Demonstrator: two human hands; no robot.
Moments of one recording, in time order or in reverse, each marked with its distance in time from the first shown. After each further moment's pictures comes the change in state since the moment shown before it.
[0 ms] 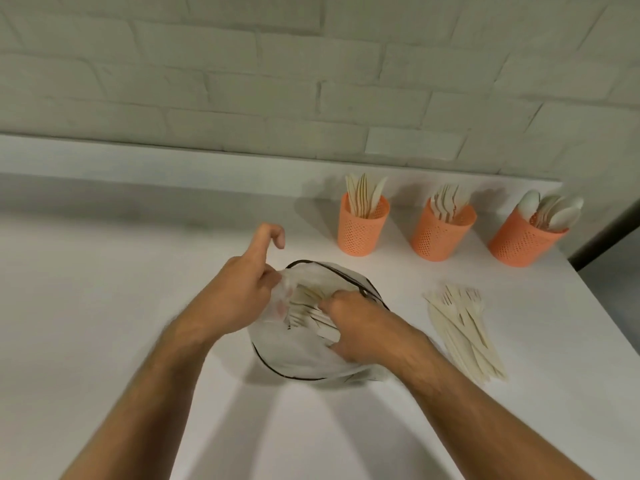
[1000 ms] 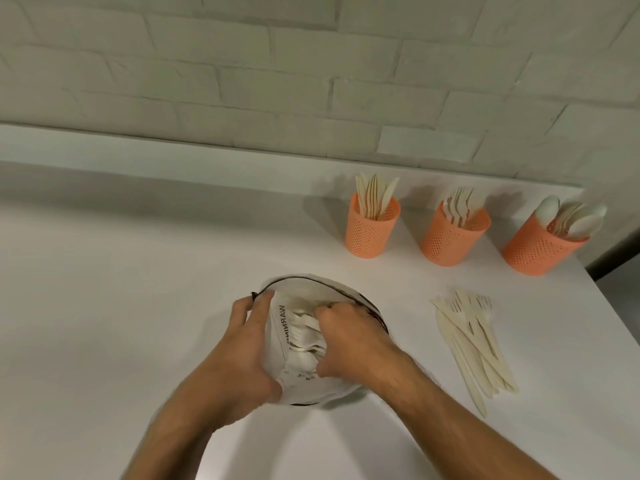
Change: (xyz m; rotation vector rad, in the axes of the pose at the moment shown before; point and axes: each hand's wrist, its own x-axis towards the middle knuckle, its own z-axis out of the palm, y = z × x) left_hand -0.058 -0.015 0.035 -0.210 -0.126 -0.236; right_hand 0.000 -0.020 0.010 -0.034 0.017 0.079
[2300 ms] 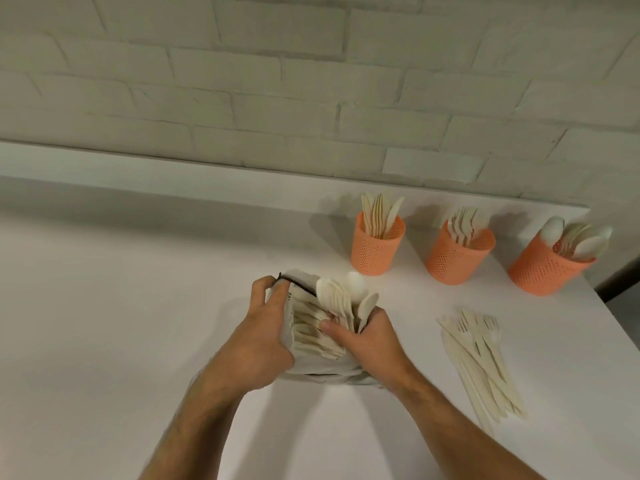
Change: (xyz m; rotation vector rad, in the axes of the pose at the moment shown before) left_hand 0.040 0.011 -0.003 0.091 0.115 0.028; right_hand 0.010 0.032 0.018 1.260 0.337 0.029
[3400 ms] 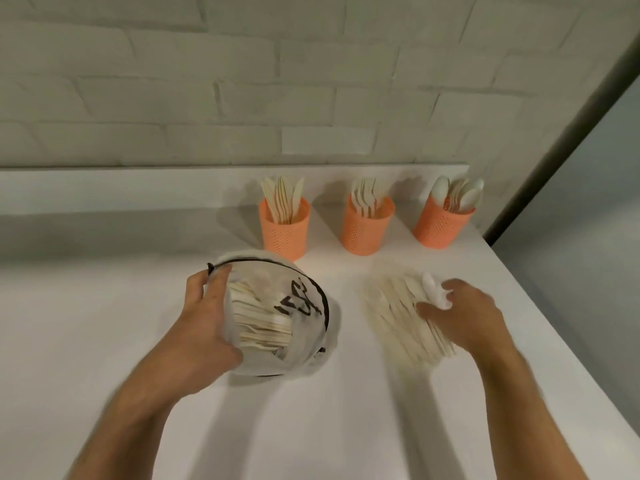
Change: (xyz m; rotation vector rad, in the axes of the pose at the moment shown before) left_hand 0.025 0.032 0.028 -0.093 -0.107 0.060; right_hand -0.076 -0.011 -0.187 -0.840 0.506 0.553
